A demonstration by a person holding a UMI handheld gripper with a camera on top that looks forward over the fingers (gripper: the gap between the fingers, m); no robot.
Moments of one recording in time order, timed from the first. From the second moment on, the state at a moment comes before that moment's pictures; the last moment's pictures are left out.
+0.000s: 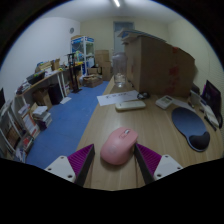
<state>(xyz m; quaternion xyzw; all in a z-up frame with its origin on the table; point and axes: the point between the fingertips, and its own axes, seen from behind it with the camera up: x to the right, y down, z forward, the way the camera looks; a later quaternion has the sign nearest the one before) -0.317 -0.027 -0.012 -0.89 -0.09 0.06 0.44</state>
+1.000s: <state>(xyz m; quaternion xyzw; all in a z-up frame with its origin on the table) -0.019 0.121 0.132 -0.86 -0.05 -0.02 0.51</state>
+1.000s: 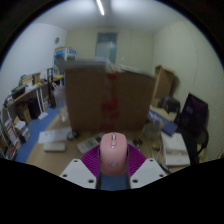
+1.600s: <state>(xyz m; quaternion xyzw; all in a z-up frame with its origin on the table) -0.005 0.085 -0.005 -0.93 -0.02 0.06 0.36</state>
